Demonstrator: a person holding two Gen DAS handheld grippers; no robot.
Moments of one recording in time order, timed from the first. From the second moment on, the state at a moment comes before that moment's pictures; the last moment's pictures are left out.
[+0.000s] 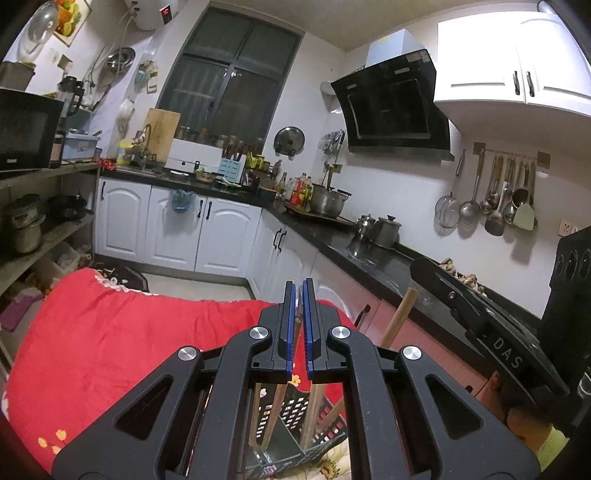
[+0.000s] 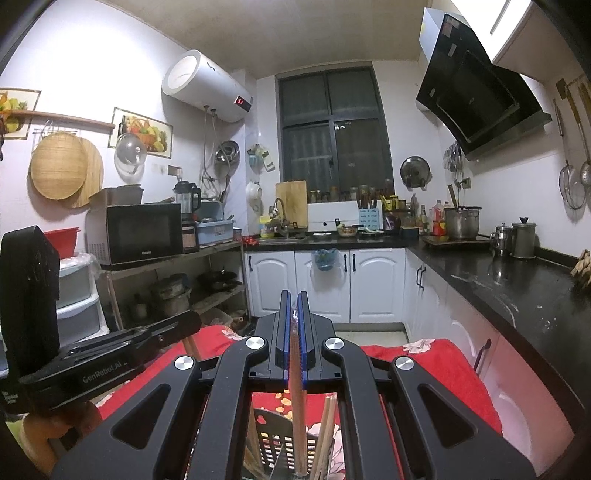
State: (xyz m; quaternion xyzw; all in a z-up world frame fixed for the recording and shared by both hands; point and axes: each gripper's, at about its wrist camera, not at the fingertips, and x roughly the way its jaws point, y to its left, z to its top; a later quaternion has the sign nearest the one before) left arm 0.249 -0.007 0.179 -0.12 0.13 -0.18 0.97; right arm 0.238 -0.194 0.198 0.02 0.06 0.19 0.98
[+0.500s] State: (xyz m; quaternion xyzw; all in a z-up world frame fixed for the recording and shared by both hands) left arm 0.258 -0.020 0.146 -0.11 0.16 -0.19 0.96; right arm 0.252 -0.190 0.166 0.02 0.10 0.19 0.98
